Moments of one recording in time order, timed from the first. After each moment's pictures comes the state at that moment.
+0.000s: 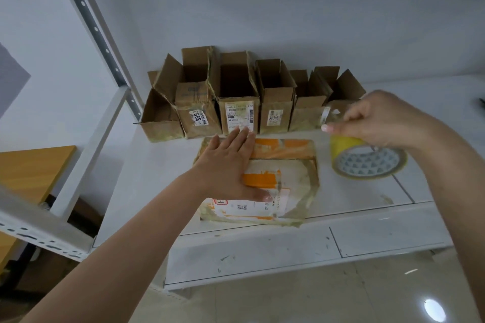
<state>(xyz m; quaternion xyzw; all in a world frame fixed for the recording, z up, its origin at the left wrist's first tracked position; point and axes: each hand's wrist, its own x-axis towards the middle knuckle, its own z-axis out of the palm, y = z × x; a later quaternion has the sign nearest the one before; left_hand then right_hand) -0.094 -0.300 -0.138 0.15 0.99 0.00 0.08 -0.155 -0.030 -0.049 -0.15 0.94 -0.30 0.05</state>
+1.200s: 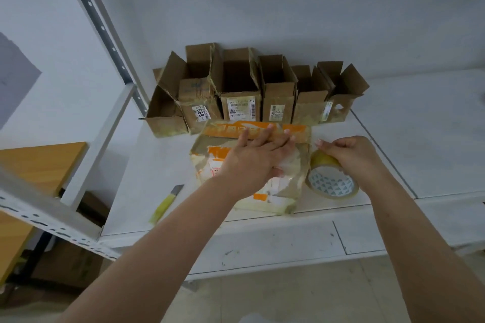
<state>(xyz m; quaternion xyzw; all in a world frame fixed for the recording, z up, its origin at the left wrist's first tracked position) -0.092 -0.250 -0.141 0.20 0.98 -0.06 0.01 -0.150 -0.031 -0.157 0.01 0.85 -0.52 0.04</state>
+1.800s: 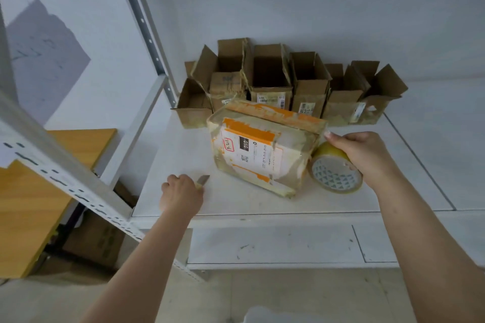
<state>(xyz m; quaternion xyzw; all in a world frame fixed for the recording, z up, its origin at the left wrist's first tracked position) -0.021 -0.387 -0.224 -0.37 0.92 0.14 0.09 -0.149 -0.078 -0.153 0.01 0.84 -0.54 0.05</state>
